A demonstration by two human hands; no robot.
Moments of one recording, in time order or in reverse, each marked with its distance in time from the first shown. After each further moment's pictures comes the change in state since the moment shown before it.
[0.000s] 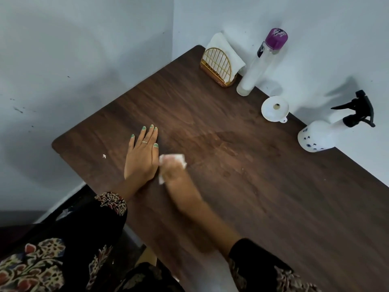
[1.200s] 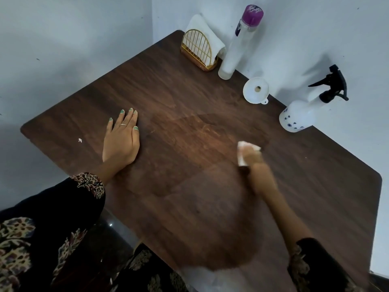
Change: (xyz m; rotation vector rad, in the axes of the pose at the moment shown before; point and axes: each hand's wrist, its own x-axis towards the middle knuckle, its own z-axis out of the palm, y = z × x) left_hand -0.002 0.003 -0.002 0.031 0.046 0.027; right_hand -0.117 0.157 -0.110 -0.061 0.110 0.469
